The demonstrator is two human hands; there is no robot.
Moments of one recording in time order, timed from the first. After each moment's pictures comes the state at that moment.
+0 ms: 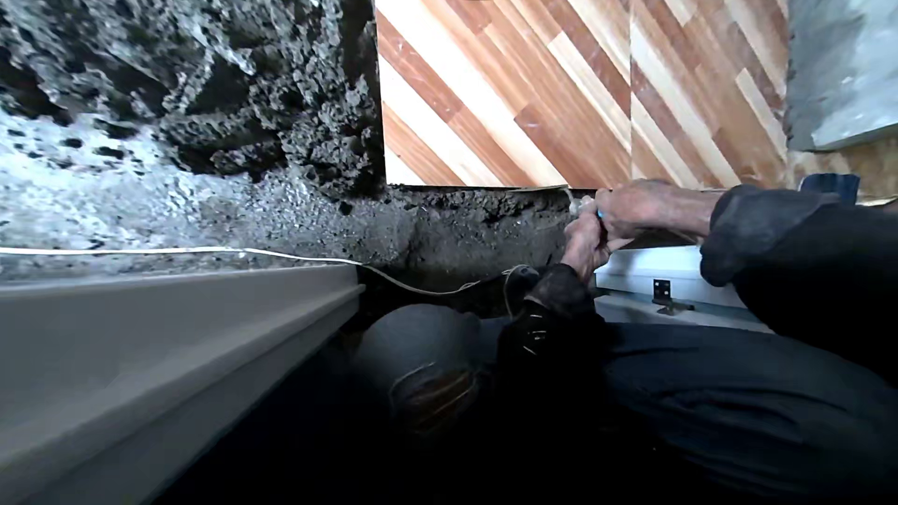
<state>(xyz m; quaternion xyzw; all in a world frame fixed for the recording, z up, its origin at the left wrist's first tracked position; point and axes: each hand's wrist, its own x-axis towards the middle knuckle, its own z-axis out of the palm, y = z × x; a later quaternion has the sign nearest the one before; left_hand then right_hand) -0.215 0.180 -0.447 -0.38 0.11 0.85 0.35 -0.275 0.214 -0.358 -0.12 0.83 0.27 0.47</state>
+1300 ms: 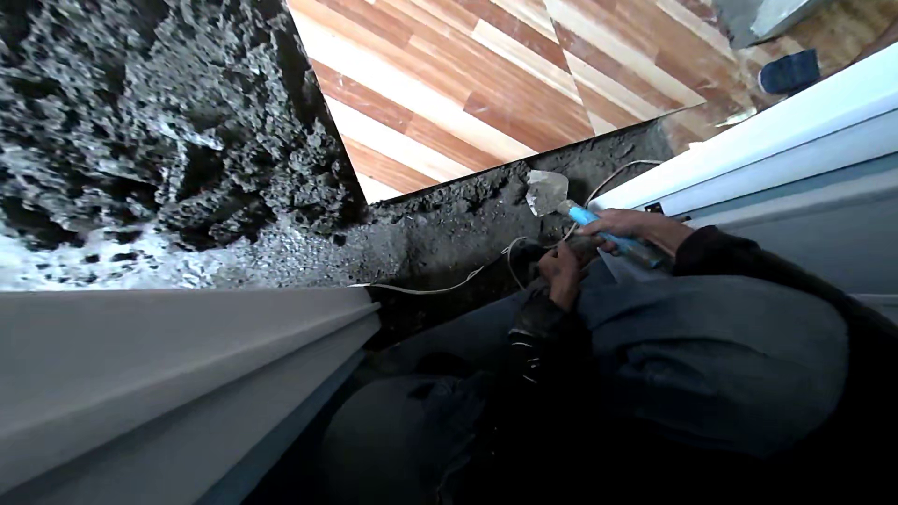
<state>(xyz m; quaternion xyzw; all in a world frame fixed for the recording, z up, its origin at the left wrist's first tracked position) -0.070 0.149 -0.481 -0.33 0.45 0.74 0.38 -0.137 0.296 -0.433 0.31 0.72 -0.40 0.47</state>
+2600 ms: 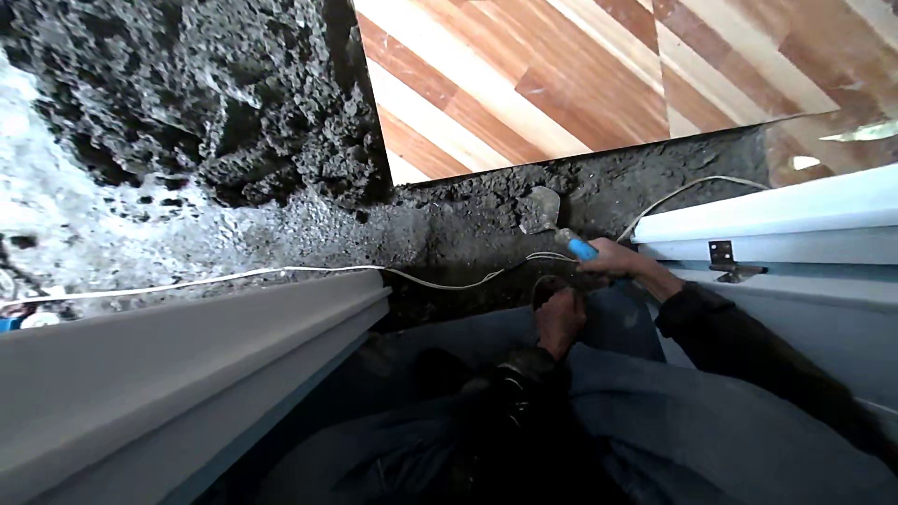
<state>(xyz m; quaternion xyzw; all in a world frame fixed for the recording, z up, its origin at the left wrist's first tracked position) -0.030 0.124 -0.543 0.00 0.84 0.43 0.33 -0.138 0.287 -0.516 0.11 0.80 -0.35 0.48</state>
